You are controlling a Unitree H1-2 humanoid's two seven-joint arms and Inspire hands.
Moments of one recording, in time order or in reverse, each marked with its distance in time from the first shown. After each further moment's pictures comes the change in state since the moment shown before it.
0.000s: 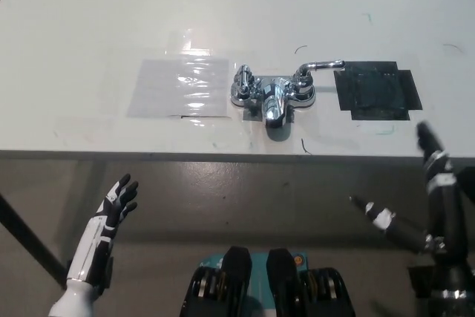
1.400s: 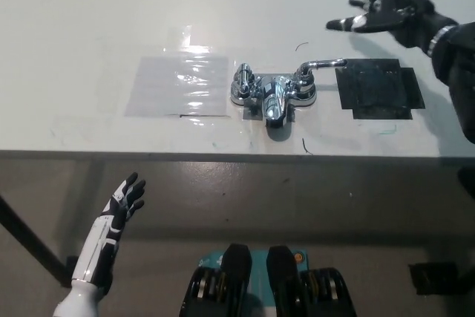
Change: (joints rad) left_arm -0.003 -0.009 -0.007 -0.002 0.000 -0.025 -0.018; right_arm -1.073 -0.233 0.038 1.258 0.338 0.371 0.600
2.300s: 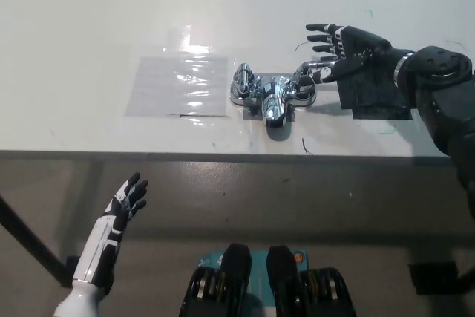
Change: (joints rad) left_arm 0.000 0.000 0.000 0.001 0.000 -0.012 -0.014; right_arm -0.035 0.056 0.094 0.191 -0.136 -0.022 0.034
